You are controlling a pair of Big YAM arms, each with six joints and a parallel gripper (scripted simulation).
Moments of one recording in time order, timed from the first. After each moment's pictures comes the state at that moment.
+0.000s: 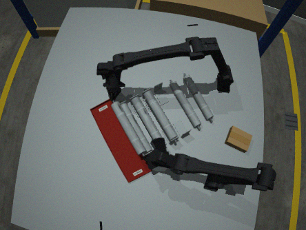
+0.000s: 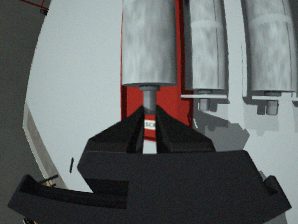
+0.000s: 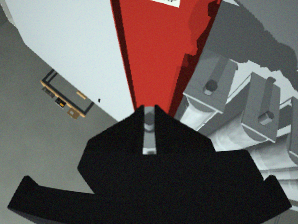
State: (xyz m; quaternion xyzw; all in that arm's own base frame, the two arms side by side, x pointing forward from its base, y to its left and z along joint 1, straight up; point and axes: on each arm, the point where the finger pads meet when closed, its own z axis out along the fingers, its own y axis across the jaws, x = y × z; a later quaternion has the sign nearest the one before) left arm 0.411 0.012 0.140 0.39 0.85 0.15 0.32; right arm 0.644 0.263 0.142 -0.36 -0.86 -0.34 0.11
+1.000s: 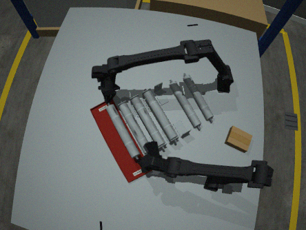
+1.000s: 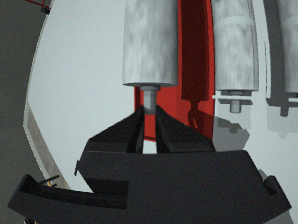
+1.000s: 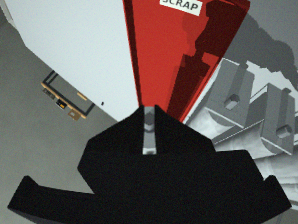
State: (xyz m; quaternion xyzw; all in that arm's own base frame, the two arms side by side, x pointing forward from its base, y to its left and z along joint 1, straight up) left arm 0.435 0.039 0.140 0.39 0.85 0.15 0.32; right arm 0.668 0.281 0.138 -0.36 -0.86 -0.33 0.11
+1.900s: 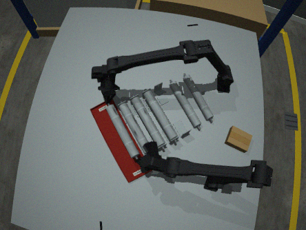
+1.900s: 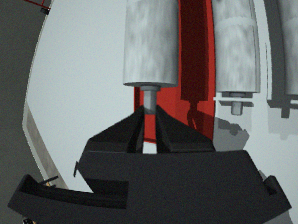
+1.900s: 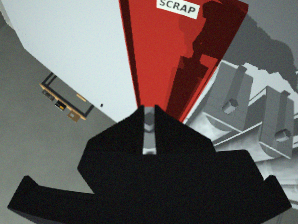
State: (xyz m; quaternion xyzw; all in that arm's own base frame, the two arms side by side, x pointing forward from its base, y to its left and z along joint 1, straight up) left arm 0.437 0.039 0.138 0.39 0.85 0.14 0.32; right arm 0.670 0.280 0.131 -0.36 -0.86 -0.33 0.11
